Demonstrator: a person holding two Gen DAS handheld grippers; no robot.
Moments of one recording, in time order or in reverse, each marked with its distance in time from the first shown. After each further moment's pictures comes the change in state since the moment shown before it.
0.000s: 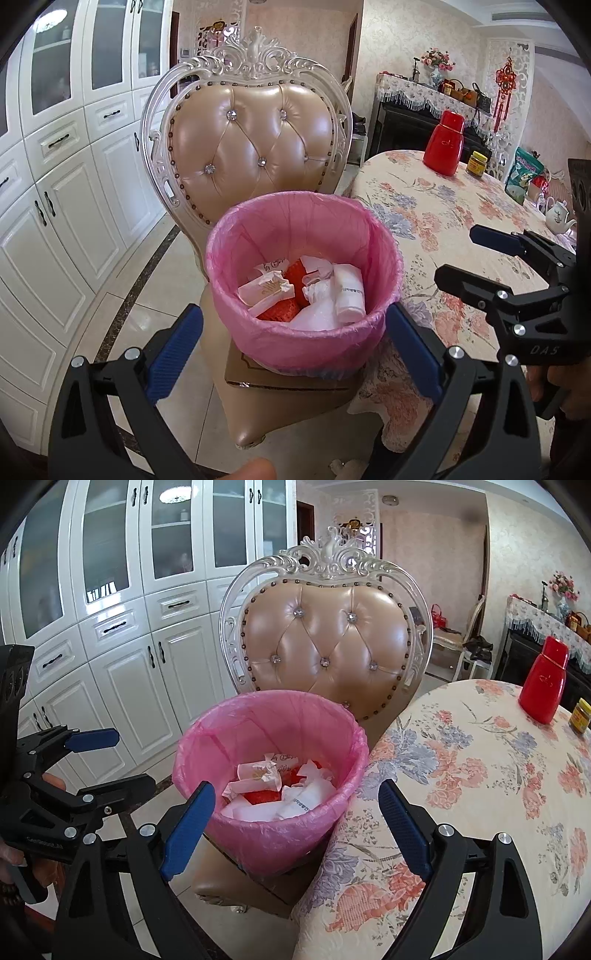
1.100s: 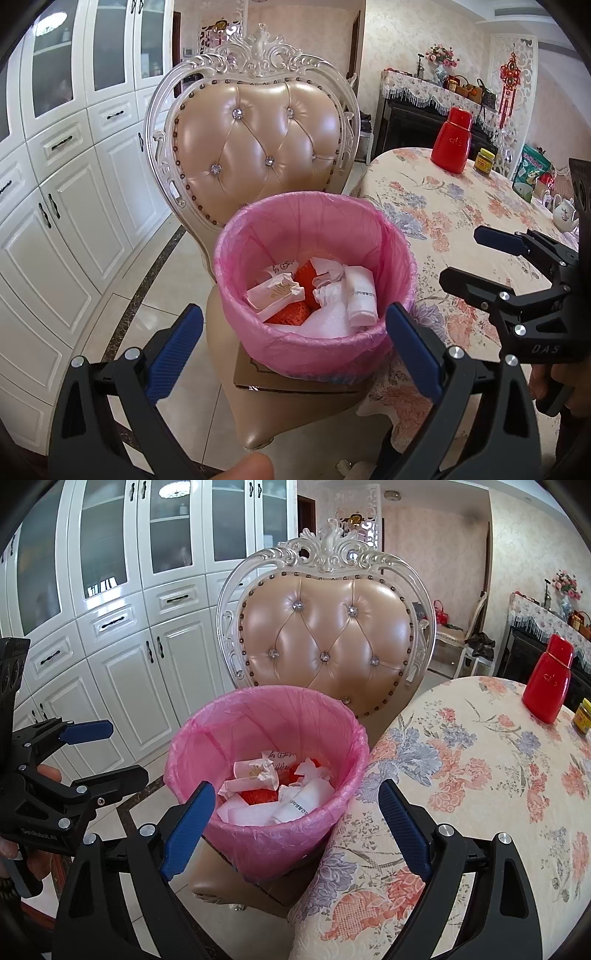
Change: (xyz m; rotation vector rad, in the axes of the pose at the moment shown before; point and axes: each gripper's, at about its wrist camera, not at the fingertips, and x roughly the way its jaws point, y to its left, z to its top) left arm 0.006 0.003 0.005 0.009 0.009 0.027; right arm 0.013 -0.003 0.000 -0.007 0.018 0.002
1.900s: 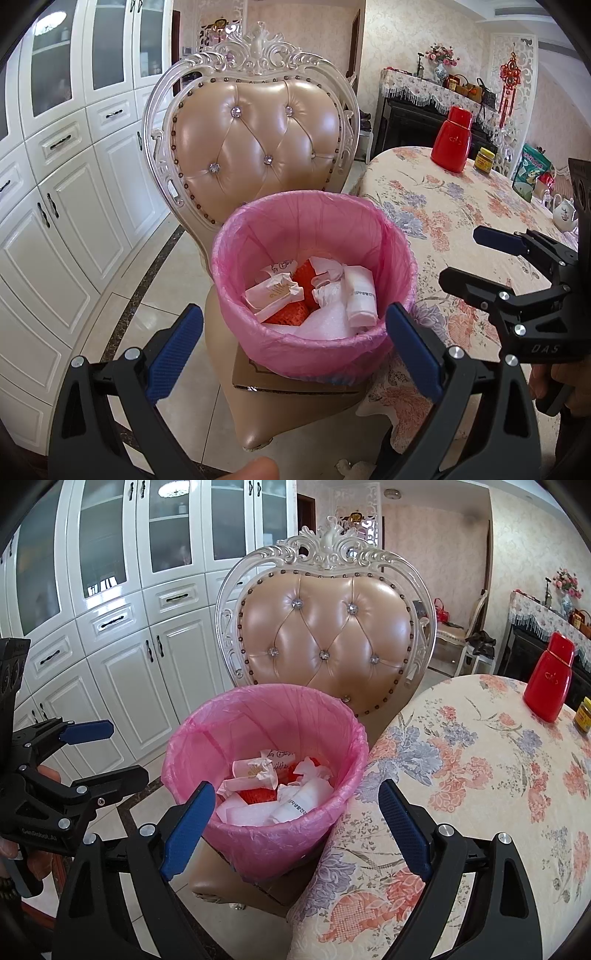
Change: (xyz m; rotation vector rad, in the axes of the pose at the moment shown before) left arm 0.004 0.000 0.002 -0.001 0.004 -0.002; right arm 0.003 -0.002 0.000 0.005 0.004 0.003
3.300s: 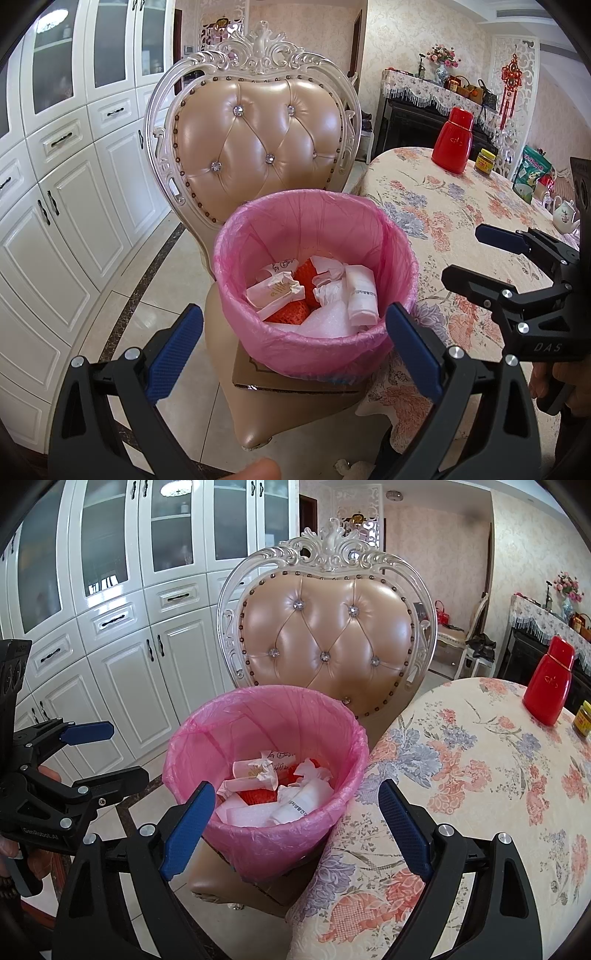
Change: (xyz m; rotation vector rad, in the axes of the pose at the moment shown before) left arm 0.000 0.001 -0.001 -0.006 0.001 0.000; right arm -0.001 -0.001 0.002 -0.006 0.000 -0.001
